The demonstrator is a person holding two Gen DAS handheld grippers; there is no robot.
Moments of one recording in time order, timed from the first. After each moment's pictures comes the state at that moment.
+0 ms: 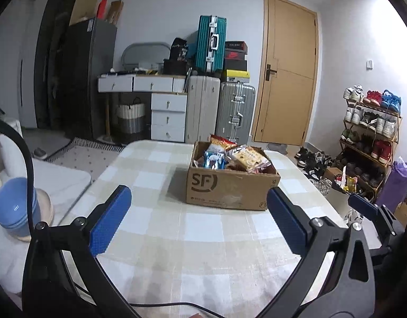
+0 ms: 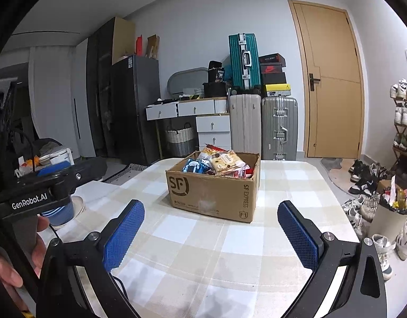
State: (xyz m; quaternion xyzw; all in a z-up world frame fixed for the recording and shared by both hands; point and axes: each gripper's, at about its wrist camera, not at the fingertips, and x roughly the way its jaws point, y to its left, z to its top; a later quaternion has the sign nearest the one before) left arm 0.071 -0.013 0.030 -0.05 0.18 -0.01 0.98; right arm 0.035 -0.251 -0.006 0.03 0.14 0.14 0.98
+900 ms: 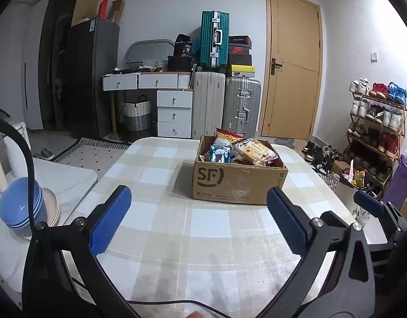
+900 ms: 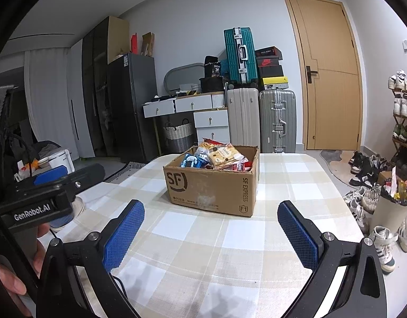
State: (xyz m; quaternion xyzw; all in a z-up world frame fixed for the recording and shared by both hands) left arm 0.076 -0.024 0.014 -0.03 0.19 0.01 0.98; right arm 0.040 -0.252 -0.015 0.05 0.16 0.13 0.98
